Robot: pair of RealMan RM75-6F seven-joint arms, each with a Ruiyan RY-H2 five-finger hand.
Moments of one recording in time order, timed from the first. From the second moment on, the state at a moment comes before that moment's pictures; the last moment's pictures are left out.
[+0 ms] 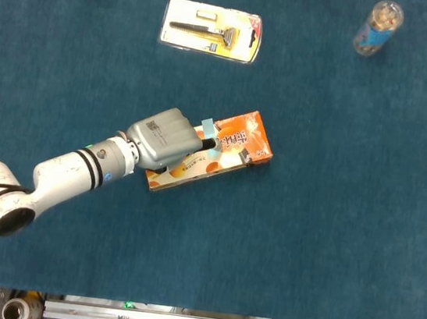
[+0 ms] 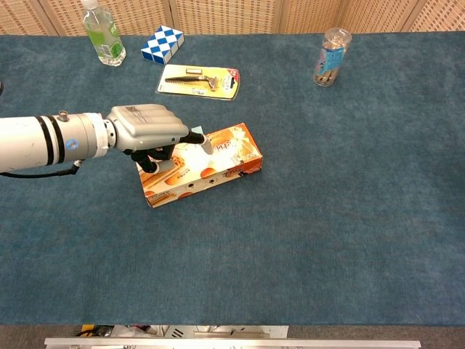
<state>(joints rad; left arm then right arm) -0.98 -1.31 0.01 -1.65 1.34 0.63 0.18 0.18 -1.18 0.16 -1.90 -1.33 1.48 -0.27</state>
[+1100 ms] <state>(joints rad) -0.33 -1.23 0.01 -1.51 1.28 1.43 -0.06 0.10 -1.18 0.14 -1.71 -1.34 1.55 -0.21</state>
